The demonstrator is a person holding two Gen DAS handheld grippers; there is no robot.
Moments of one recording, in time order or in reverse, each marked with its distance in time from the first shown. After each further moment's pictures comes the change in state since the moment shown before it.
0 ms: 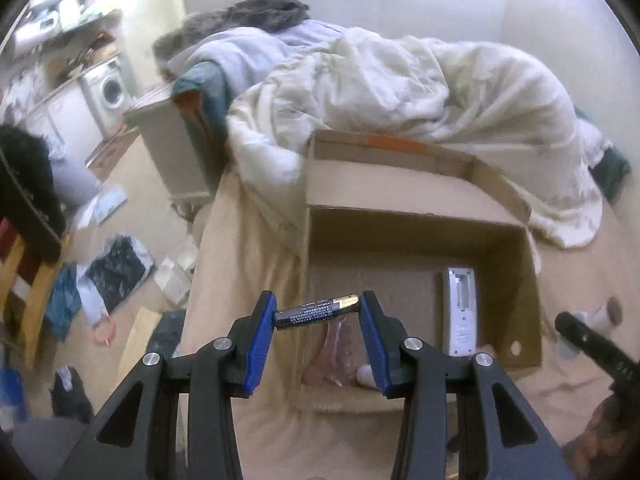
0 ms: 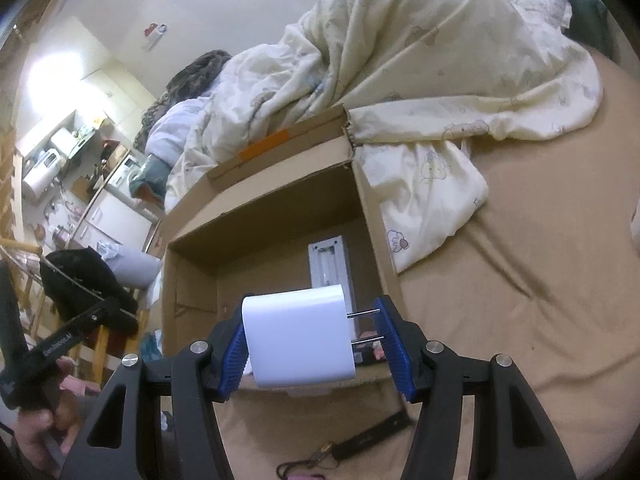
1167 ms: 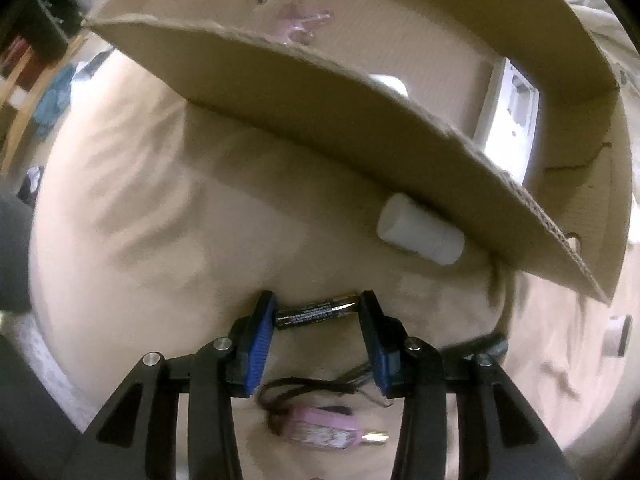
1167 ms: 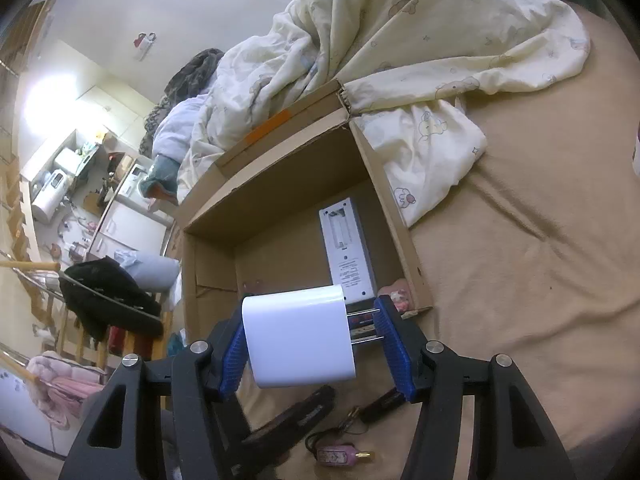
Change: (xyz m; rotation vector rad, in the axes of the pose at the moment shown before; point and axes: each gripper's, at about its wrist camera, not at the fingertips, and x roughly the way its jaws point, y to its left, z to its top) left arm 0.111 -0.103 -0.159 -0.399 0.528 0.020; right arm -0.018 0.000 -0.034 0.082 0.027 0.068
